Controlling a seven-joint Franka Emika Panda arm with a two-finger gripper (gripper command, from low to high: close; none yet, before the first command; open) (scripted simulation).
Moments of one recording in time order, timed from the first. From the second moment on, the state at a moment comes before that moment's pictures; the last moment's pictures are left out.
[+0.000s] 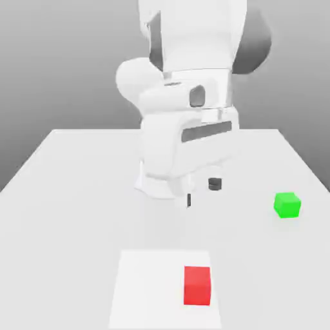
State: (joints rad) arm 0.30 -0.13 -0.19 -2.54 -0.02 2.62 -0.21
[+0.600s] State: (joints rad) arm 0.27 0.30 -0.10 -2.60 0.13 2.90 -0.68
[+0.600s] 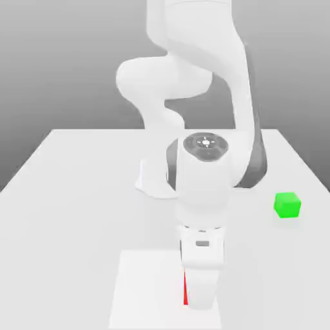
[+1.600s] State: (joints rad) arm 0.92 -0.02 0.27 -2.85 0.00 2.83 -0.60
